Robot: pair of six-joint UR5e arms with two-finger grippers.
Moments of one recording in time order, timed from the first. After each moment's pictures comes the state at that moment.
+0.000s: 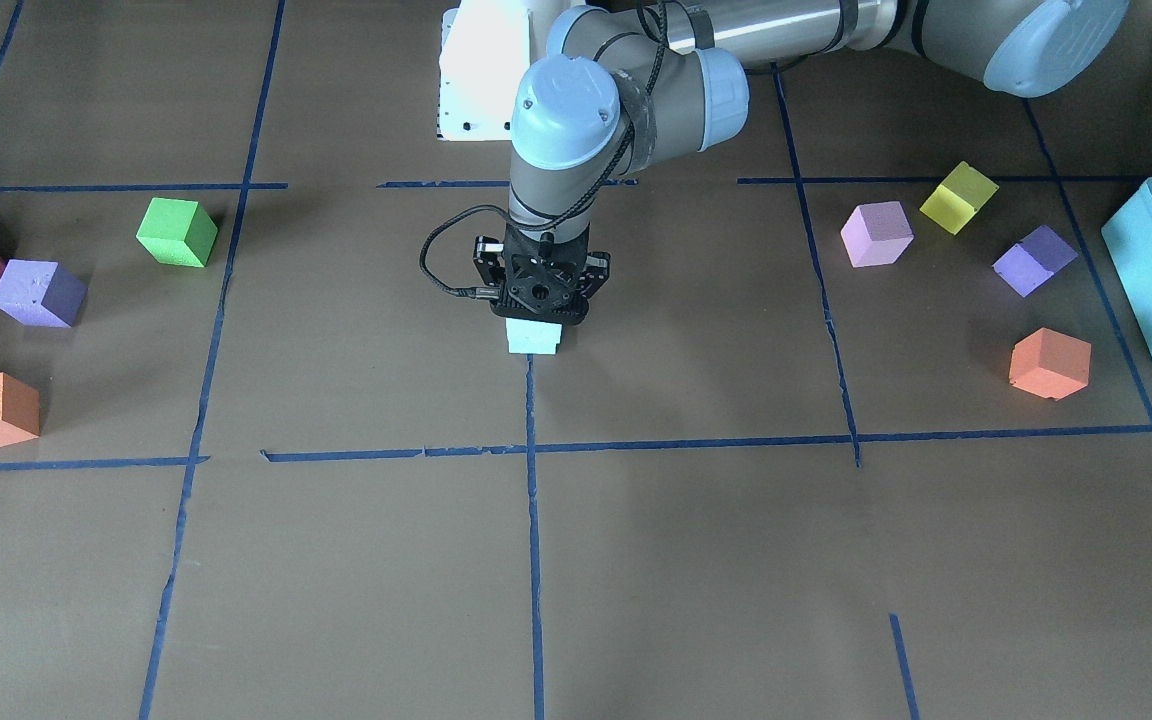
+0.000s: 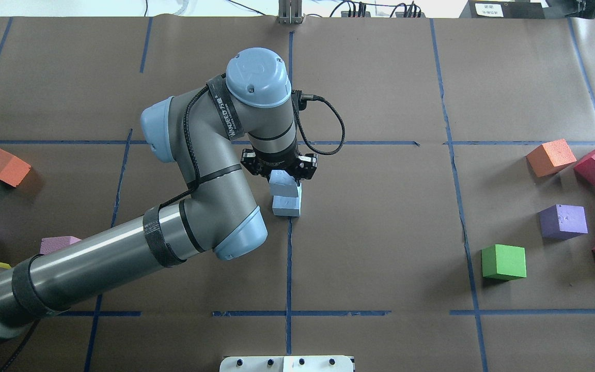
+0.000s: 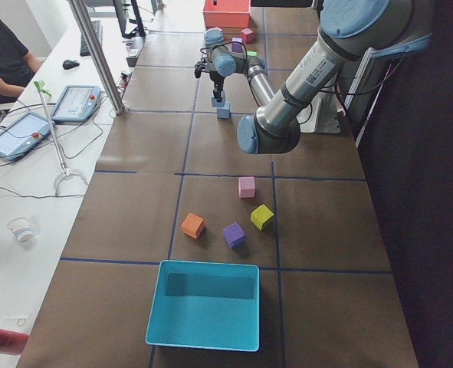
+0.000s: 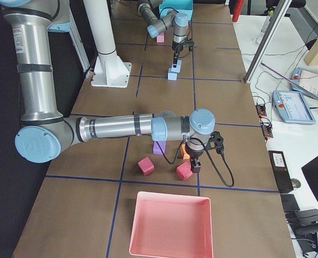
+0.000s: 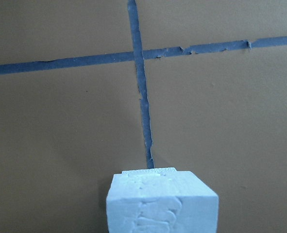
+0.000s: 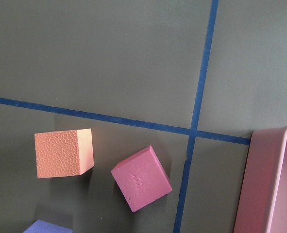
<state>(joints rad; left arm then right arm) -0.58 -2.49 -1.47 -1.54 -2.04 -1.05 1.53 -1.50 1.63 -1.61 2.38 -0.06</state>
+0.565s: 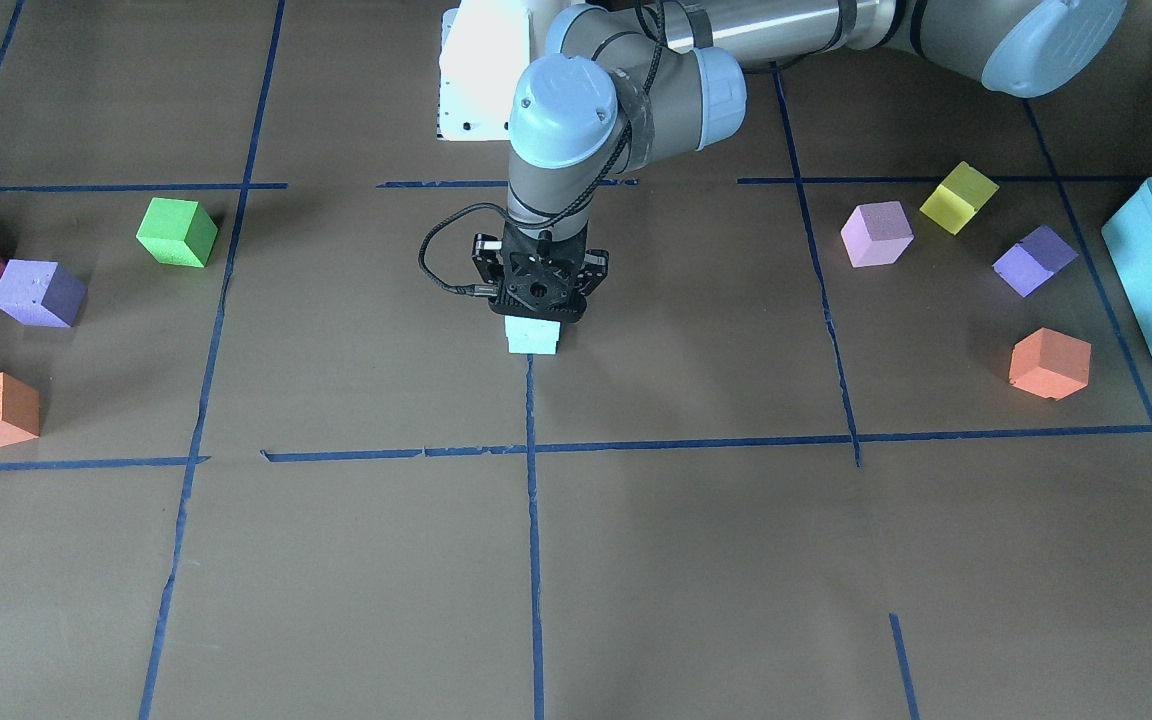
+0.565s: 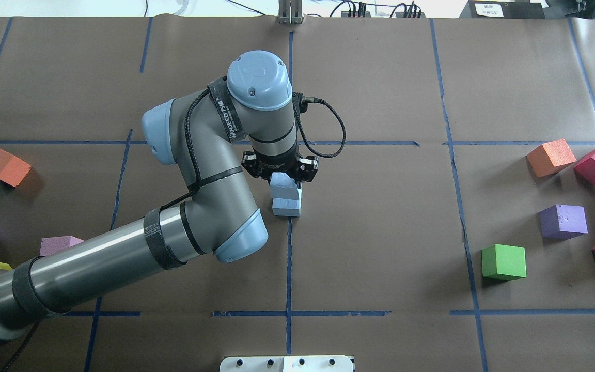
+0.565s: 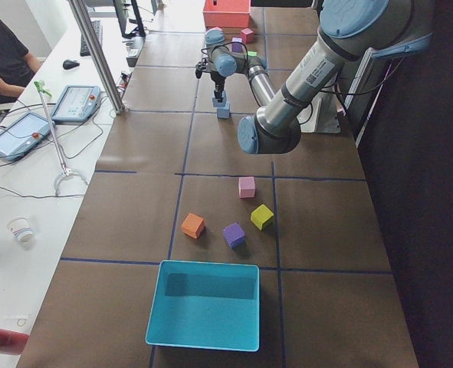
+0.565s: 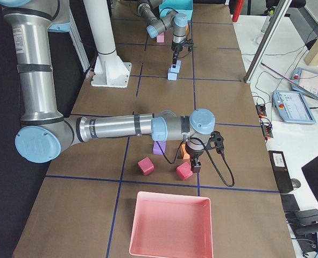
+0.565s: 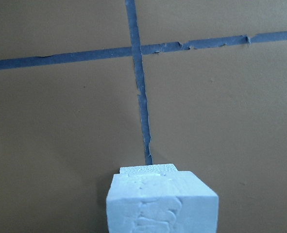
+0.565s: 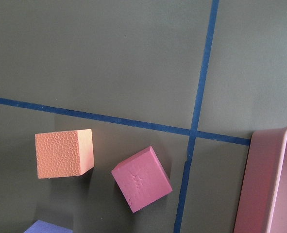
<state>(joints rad) -0.57 -2.49 -1.47 -1.54 -2.04 -1.05 1.53 -1.50 1.63 -1.61 2.38 -0.06</state>
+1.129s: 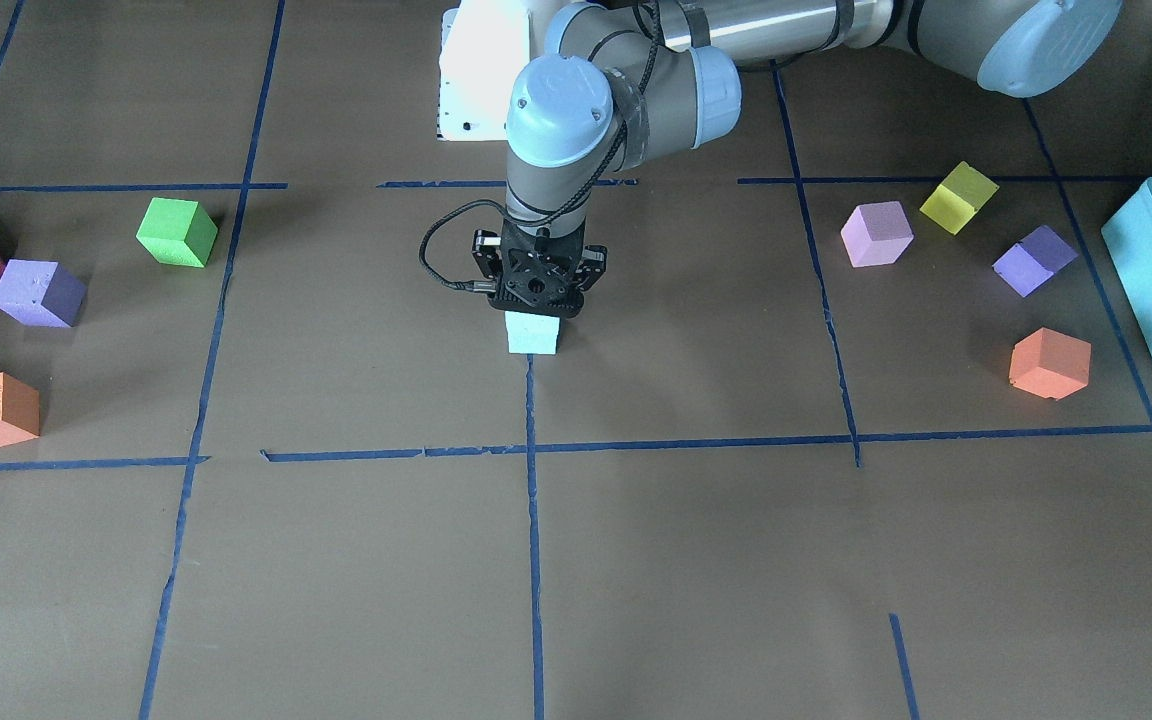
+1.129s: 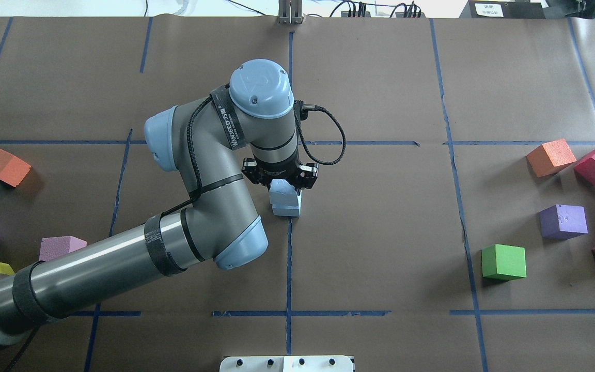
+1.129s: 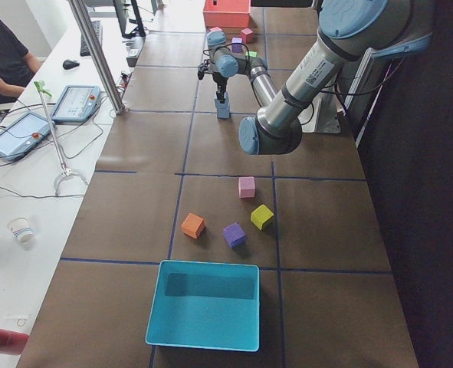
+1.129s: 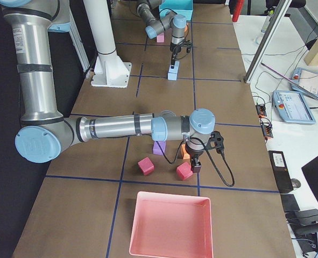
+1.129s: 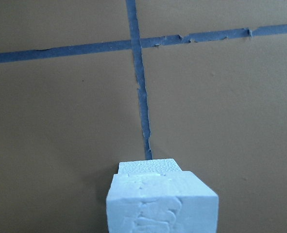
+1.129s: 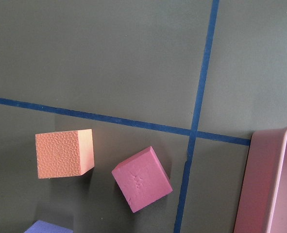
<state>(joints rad) -0.56 -2.48 -1.48 -1.53 -2.04 -1.06 1.53 -1.50 1.64 -1.61 2.38 -0.06</state>
